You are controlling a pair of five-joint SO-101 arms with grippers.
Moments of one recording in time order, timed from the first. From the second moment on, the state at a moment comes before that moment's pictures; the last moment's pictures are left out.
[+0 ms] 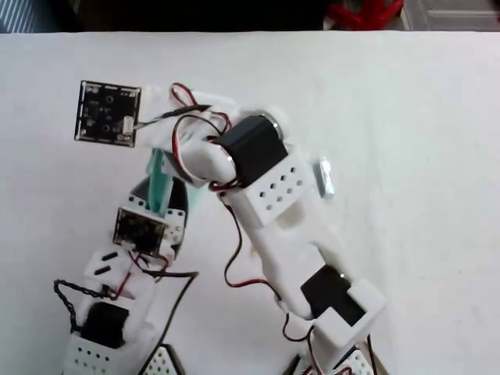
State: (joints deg) left arm 11.8 -104.5 91.3 32.3 -8.7; right arm -44.4 13.8 -48.9 97.3 50.9
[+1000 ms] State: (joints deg) left arm 11.6 -104.4 91.9 30.2 -8.6; right arm -58.7 -15.8 -14.4 96.1 52.6
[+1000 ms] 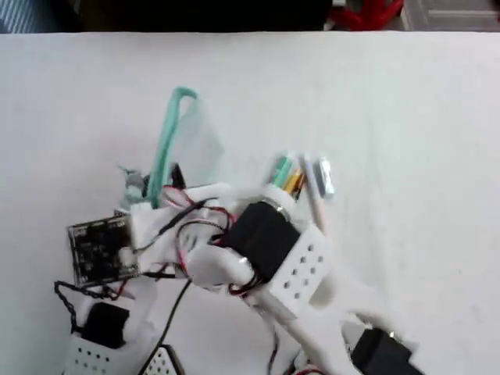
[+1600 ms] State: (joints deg) left arm 11.8 -104.3 91.9 30.0 -8.1; right arm -42.3 -17.5 -25.9 74.2 33.8
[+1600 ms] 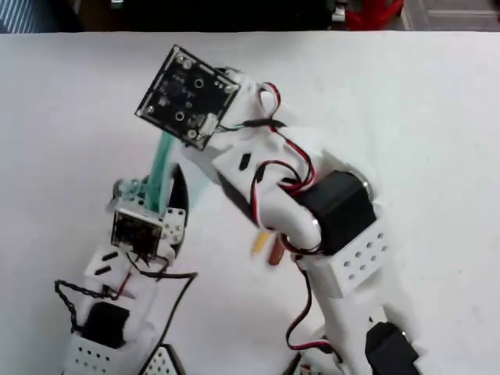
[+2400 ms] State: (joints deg) left arm 12.0 -104.1 91.9 30.0 -8.2; right arm -39.1 -4.1 -27.8 80.0 33.7
